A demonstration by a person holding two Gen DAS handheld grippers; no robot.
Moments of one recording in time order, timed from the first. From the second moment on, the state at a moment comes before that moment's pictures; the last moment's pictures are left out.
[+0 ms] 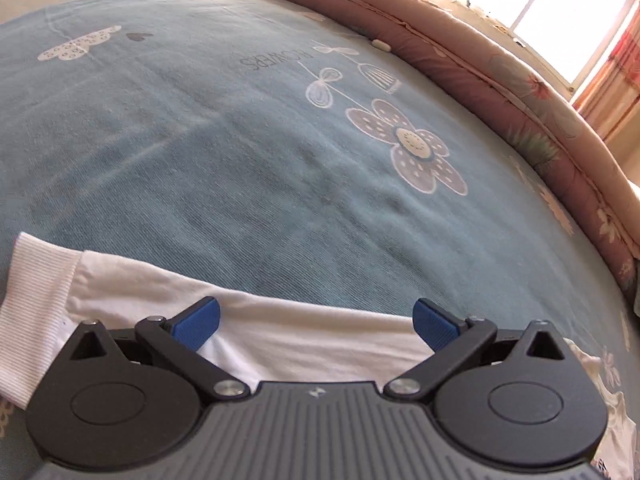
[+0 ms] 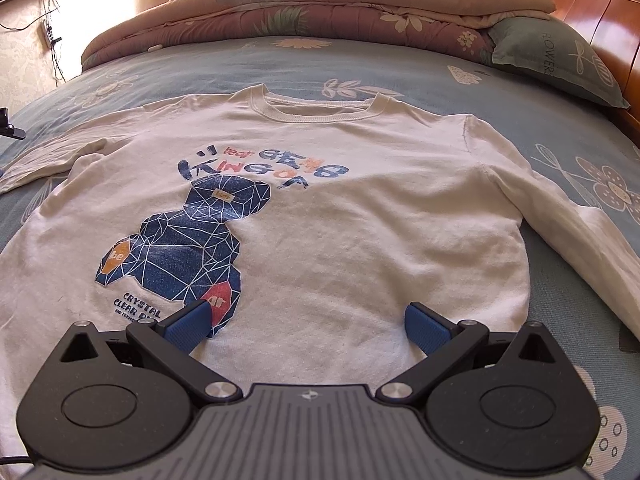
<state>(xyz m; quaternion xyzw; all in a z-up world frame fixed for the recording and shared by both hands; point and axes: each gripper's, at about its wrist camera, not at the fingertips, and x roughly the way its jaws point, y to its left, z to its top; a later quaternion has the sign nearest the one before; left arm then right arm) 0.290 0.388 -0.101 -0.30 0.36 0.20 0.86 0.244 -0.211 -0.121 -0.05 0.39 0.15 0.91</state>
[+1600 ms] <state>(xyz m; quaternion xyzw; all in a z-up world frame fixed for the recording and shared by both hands) 0.293 0.217 -0.104 -0.09 0.41 0.19 0.89 0.243 -0.210 -0.120 -0.05 0.40 0.14 0.90</state>
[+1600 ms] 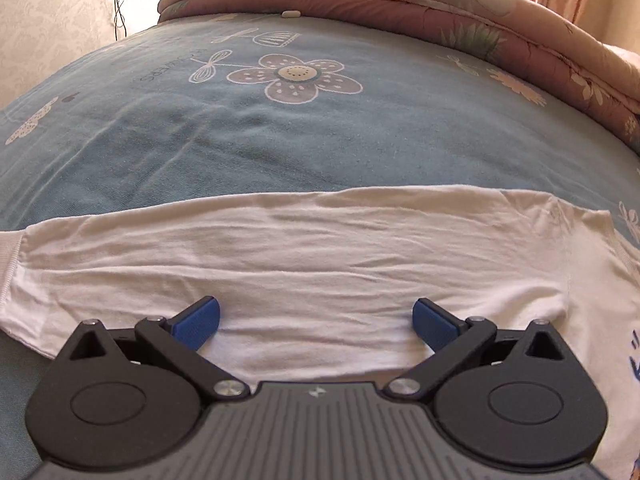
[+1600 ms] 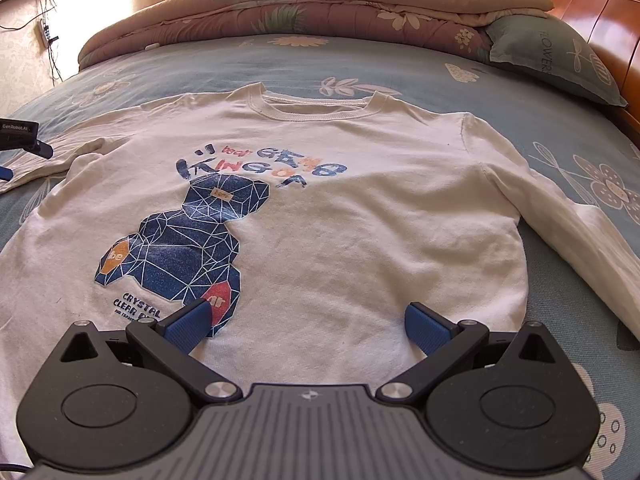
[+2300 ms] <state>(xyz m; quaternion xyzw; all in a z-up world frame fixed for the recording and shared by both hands) 0.304 0.165 -0.104 -0.05 0.42 0.13 0.90 0.243 -0.210 -0.118 -0.05 0.41 0.14 0.90</state>
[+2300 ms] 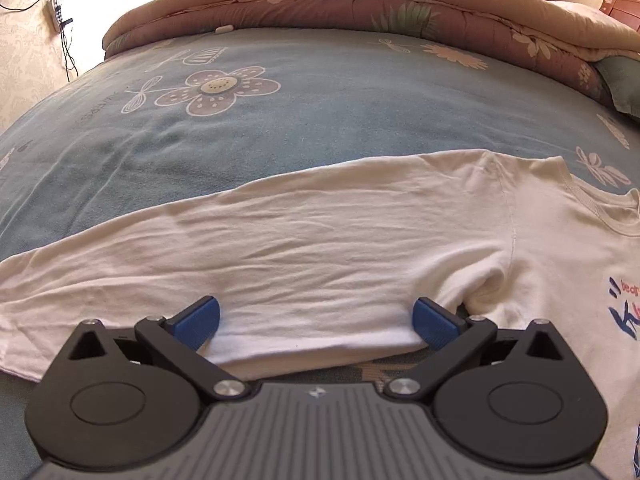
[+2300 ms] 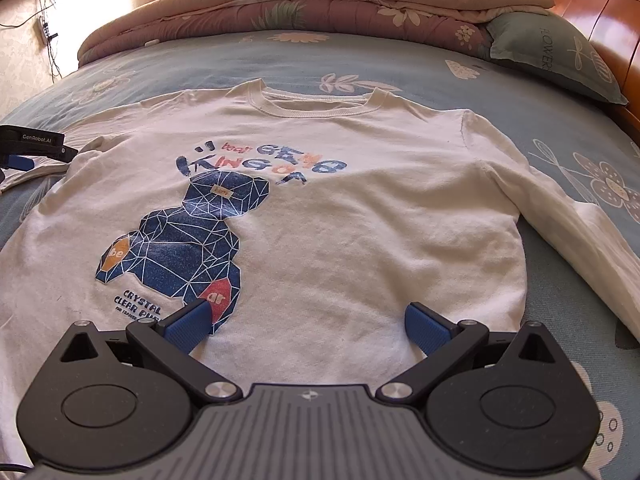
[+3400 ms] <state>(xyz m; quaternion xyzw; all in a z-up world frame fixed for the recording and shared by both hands) 0.274 -0.017 -0.109 0.01 0.41 -0.14 0.90 0.239 -0.214 -0.124 -0.04 0.38 0.15 0.91</state>
